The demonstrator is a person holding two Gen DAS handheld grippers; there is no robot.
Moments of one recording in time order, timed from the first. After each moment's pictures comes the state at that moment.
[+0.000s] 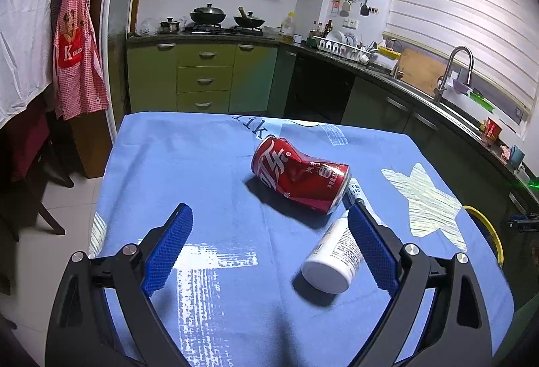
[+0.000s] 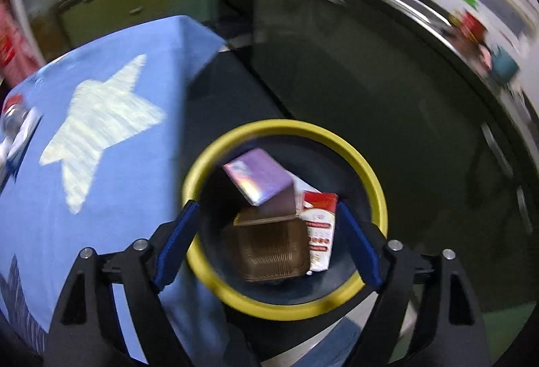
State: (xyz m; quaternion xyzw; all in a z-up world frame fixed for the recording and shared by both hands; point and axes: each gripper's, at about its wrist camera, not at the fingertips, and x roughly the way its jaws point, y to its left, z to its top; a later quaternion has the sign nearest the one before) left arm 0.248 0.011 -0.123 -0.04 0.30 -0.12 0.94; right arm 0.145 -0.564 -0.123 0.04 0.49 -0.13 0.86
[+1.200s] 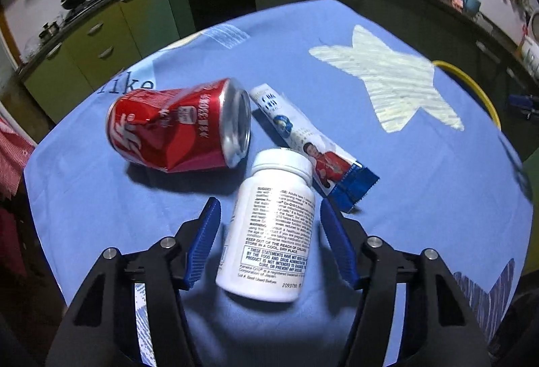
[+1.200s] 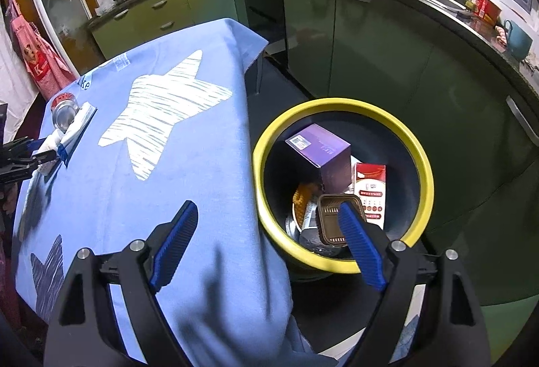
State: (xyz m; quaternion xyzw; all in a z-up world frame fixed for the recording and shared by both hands) left arm 0.302 -0.097 -0.167 0.19 0.46 -0.28 0.82; right arm 0.094 -0.513 -0.117 0.09 0.46 -0.05 0.88
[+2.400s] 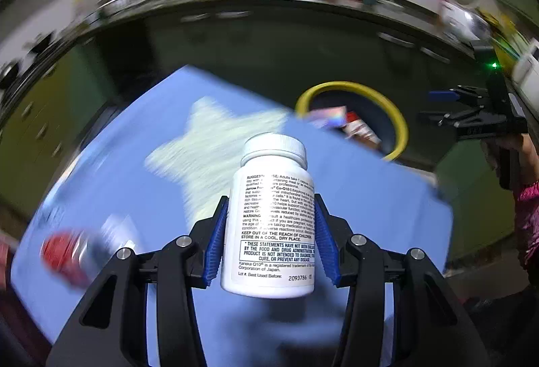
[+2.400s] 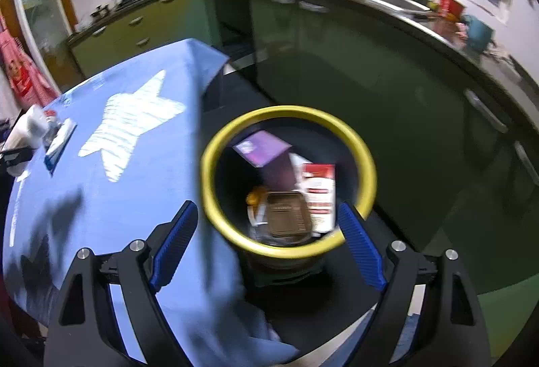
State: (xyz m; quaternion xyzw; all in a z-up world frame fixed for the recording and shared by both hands) left arm 0.215 -0.272 -0.074 0.24 0.39 -0.45 0.77; right arm 0.045 -0.562 -0.095 0.09 0.43 -0.12 0.89
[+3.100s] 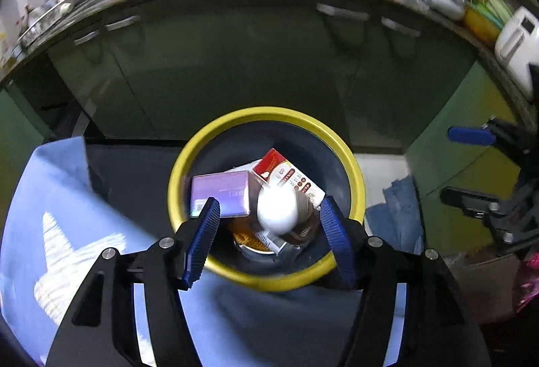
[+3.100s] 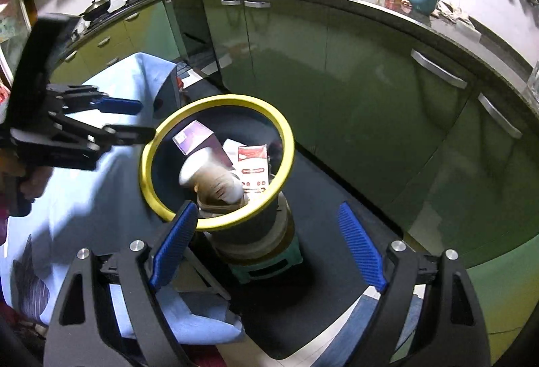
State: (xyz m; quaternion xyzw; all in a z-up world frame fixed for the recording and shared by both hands) left arm 0.203 -0.495 -0.125 0.27 0.41 -0.52 0.70; right arm -0.011 -0.628 -0.111 0.13 0.42 -0.17 0.88
